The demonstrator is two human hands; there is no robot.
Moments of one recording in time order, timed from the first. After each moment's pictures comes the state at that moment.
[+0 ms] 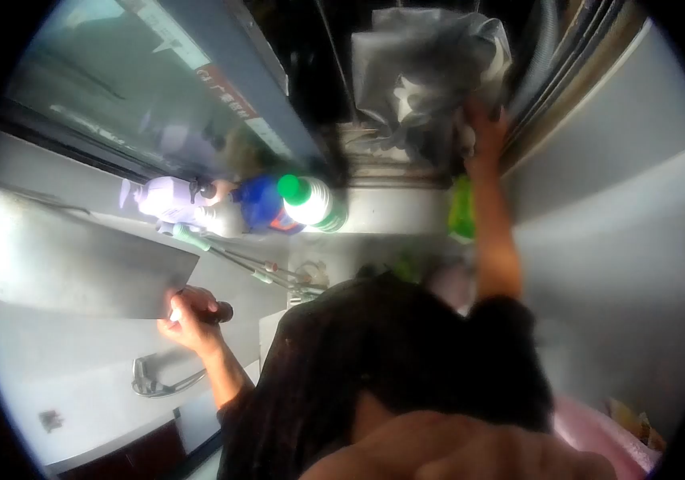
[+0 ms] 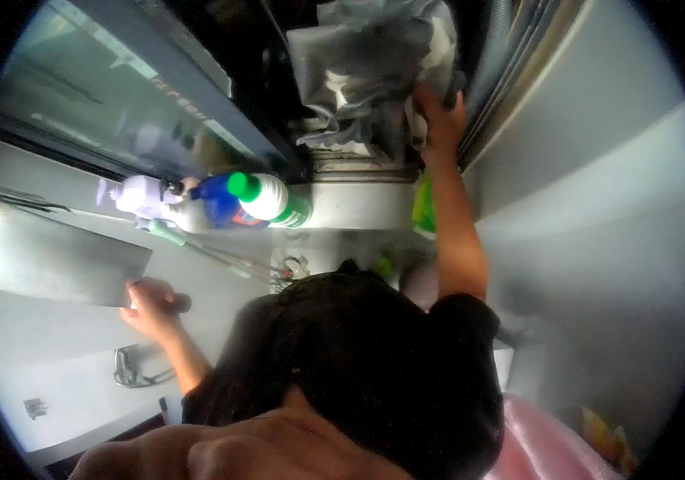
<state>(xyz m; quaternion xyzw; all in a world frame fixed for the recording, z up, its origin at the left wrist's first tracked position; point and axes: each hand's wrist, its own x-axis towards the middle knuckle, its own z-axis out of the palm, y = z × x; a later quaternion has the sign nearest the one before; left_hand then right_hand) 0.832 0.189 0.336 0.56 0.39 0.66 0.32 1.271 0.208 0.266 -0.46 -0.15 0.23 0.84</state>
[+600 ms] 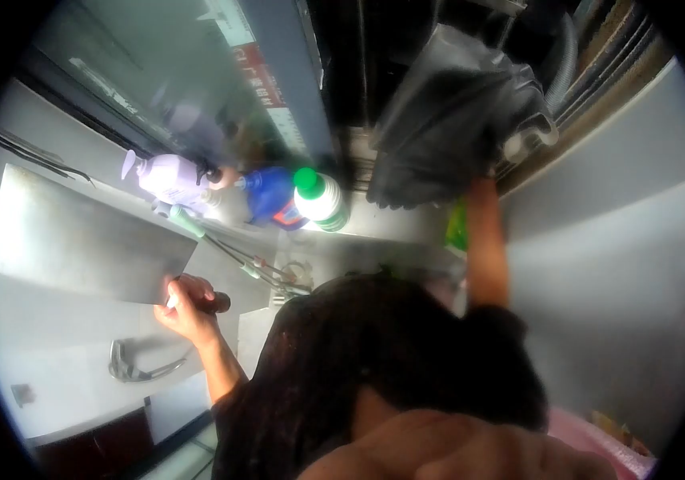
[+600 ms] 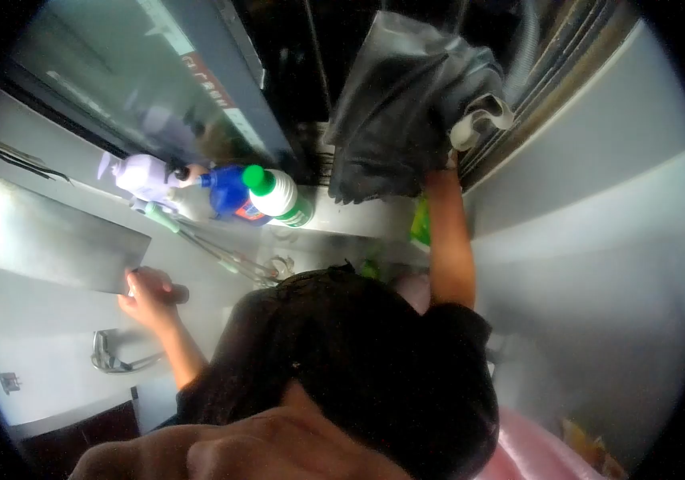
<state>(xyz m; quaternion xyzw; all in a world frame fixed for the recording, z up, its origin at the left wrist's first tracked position) 0.818 0.190 0.324 0.51 0.41 0.69 0.31 1.289 0.230 0.218 -0.27 -0.16 0.46 0.83</state>
